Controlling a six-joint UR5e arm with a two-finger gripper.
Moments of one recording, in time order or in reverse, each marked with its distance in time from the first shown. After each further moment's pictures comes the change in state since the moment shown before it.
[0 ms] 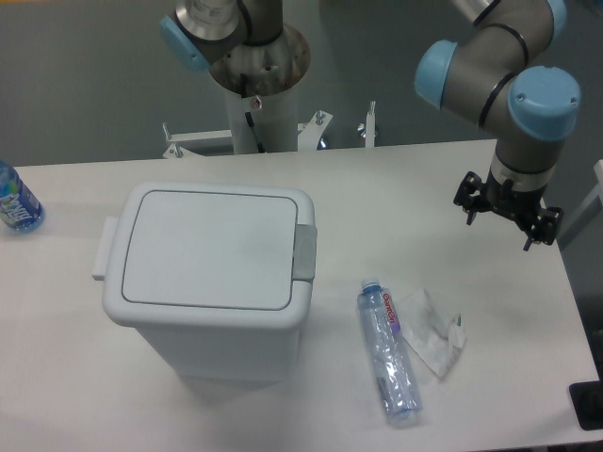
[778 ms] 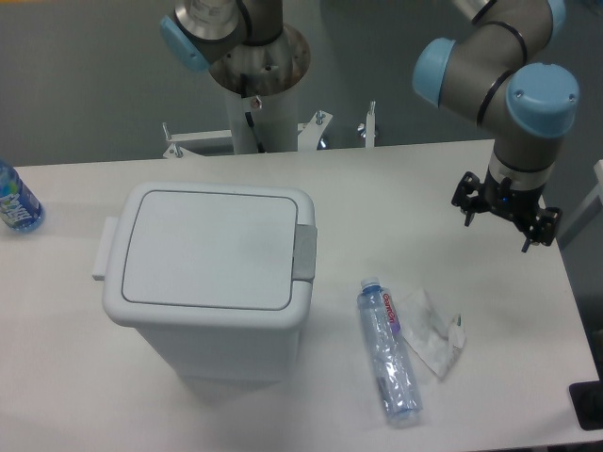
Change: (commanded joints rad) arm 0.002 0.018 -0.008 0.000 -0.107 -0.075
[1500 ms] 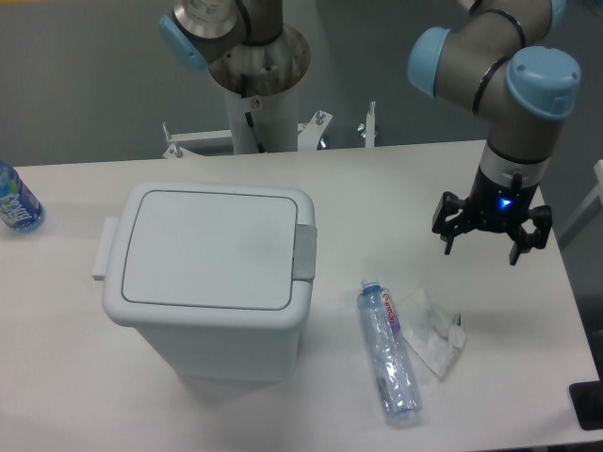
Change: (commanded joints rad) arm -0.055 0.046 0.034 -0.005 -0.187 -0.464
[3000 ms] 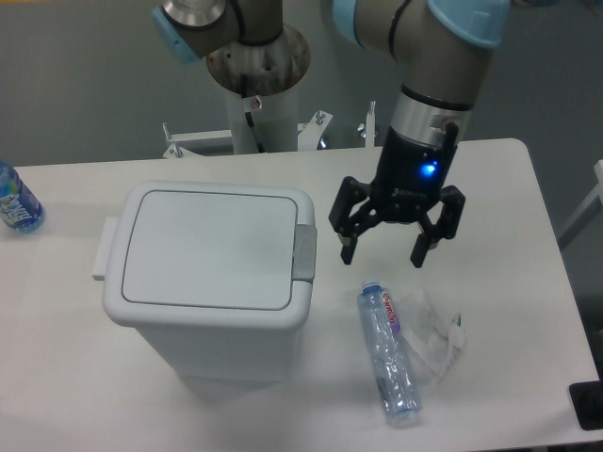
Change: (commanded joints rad) arm -0.123 0.149 -0.023 -0.014 -0.264 -0.482
